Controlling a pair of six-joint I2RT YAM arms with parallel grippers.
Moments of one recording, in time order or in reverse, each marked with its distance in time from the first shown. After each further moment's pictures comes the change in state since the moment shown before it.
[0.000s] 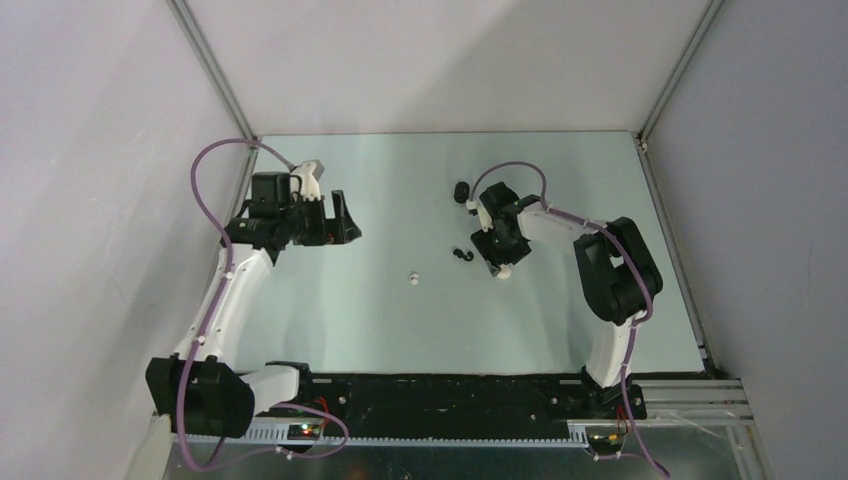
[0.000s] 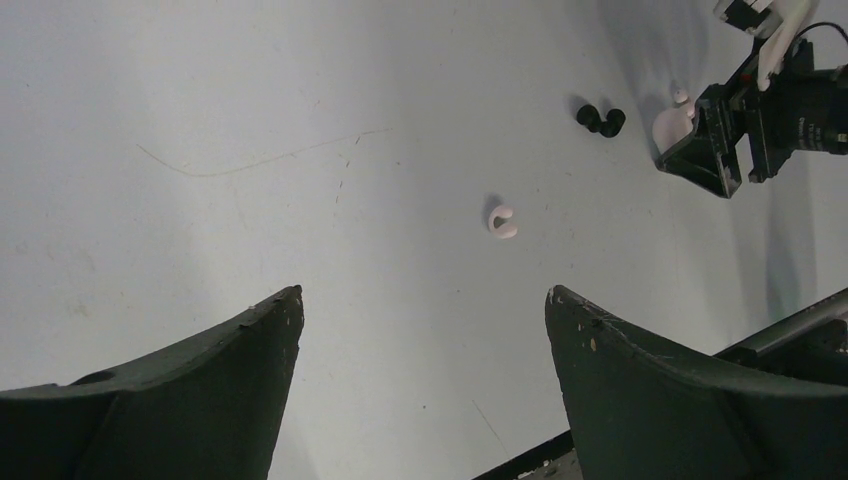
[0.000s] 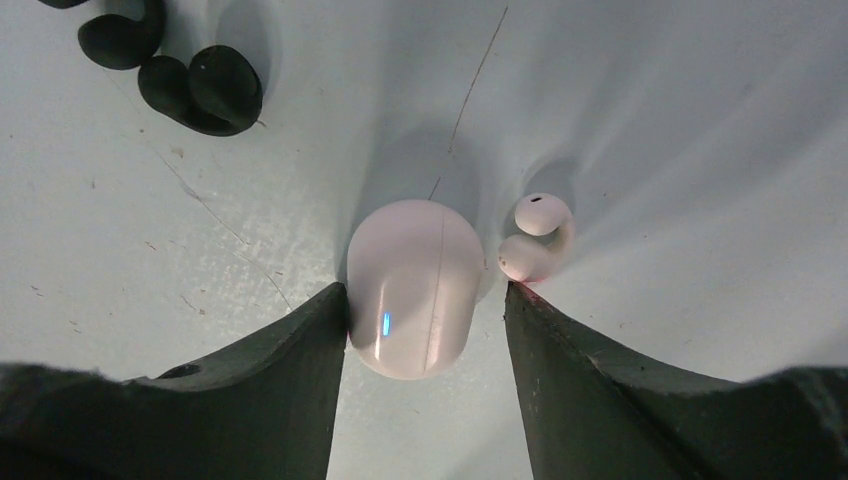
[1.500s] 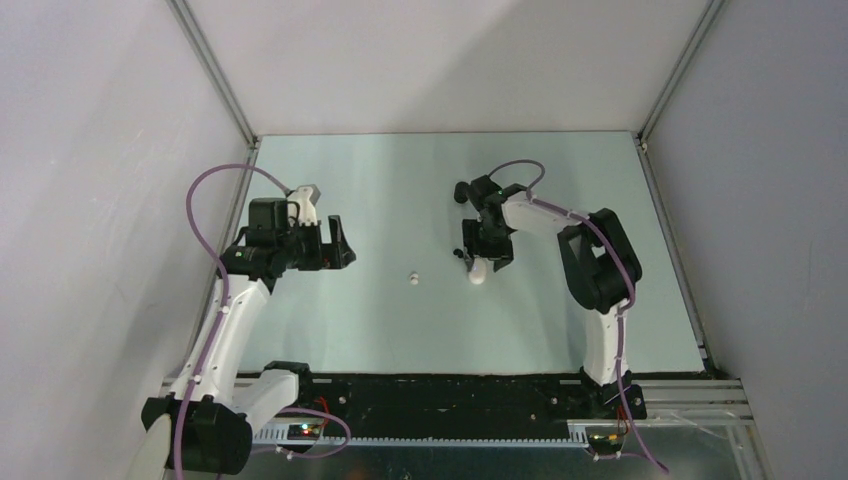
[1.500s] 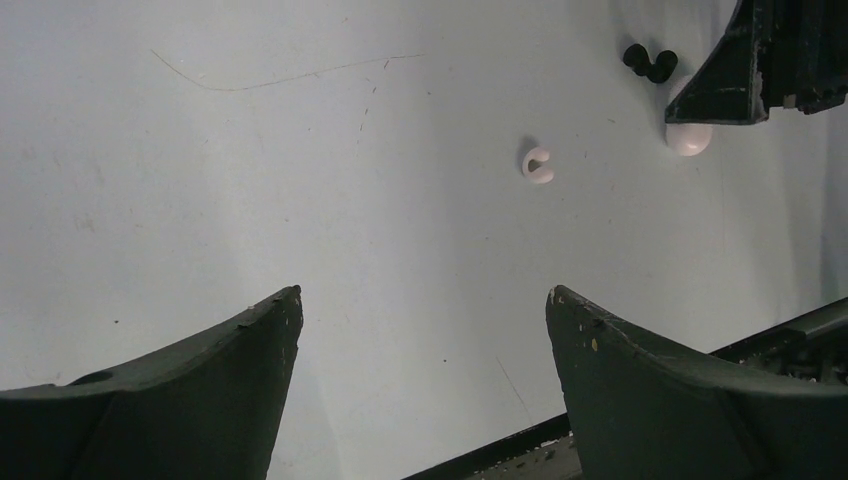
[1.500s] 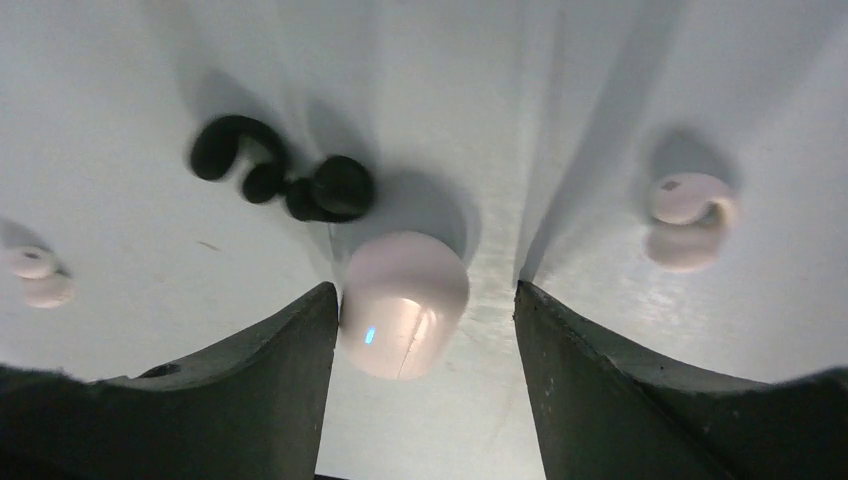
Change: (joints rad) left arm -0.001 -0.171 -0.146 -0.043 -0.064 0.016; right arm 0.037 0.144 0.209 -0.137 -0.077 0.574
